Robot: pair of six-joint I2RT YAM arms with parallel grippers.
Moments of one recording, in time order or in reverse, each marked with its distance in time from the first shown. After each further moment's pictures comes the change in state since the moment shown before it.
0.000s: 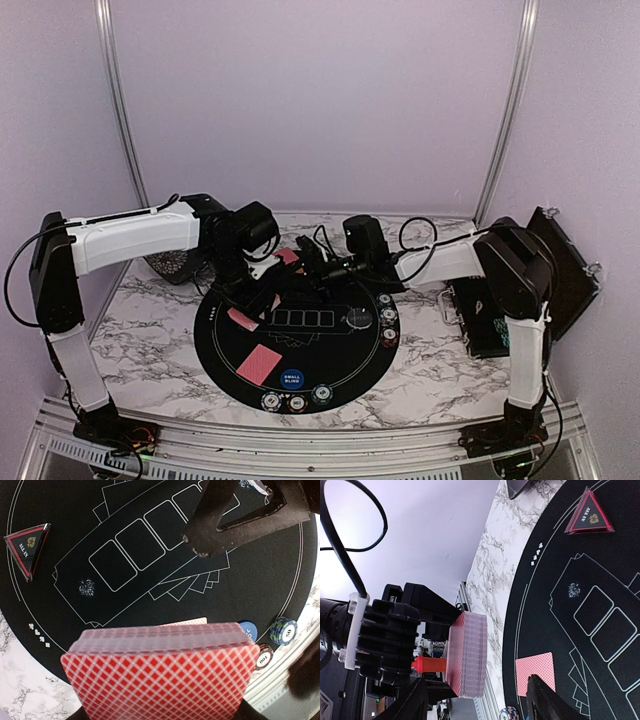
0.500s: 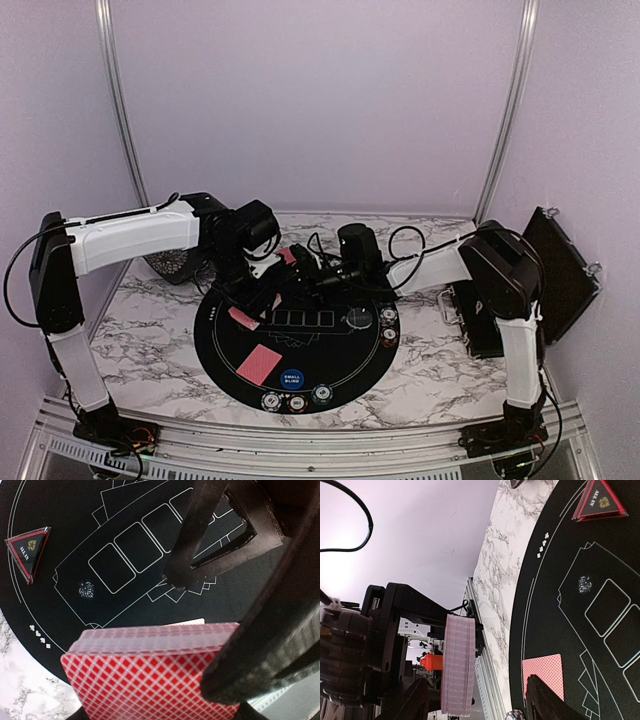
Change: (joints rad) left arm -0.003 0.000 0.011 -0.003 -0.001 0.000; right arm 0.022 0.066 -0.002 0.135 -0.029 0.112
